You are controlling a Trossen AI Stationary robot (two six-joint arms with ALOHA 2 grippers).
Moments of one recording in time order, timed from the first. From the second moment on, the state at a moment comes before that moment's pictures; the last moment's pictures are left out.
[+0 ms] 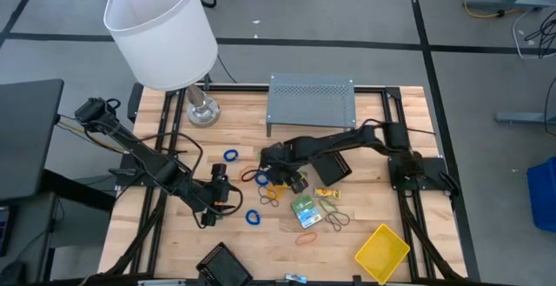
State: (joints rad) left arm -0.62 1.22 0.78 -0.40 -0.44 -0.28; right arm 0.04 2.14 1.65 -0.85 0.01 -0.58
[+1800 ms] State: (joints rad) left arm -0.62 1.22 0.78 -0.41 -0.44 -0.26; right arm 0.20 2.21 2.01 -1.26 0.31 -0.53
